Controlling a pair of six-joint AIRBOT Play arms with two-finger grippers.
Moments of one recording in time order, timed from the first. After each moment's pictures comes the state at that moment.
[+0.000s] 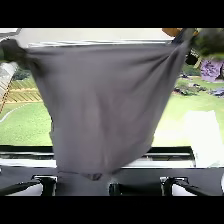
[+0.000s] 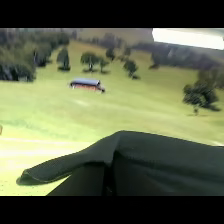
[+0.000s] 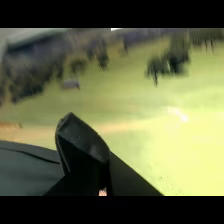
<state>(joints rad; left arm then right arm) 0.06 -1.37 1.81 1.33 -1.11 -1.63 -0.17 -1.35 1.88 2.18 -1.33 -1.47</state>
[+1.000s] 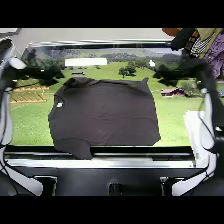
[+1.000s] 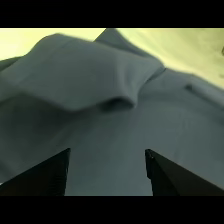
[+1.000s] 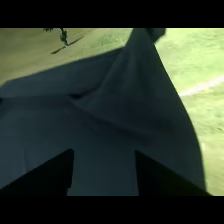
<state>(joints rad) 0.13 -1.86 1.93 1.05 -1.23 -1.63 -0.14 -1.79 1.80 2.16 -1.14 -1.51</state>
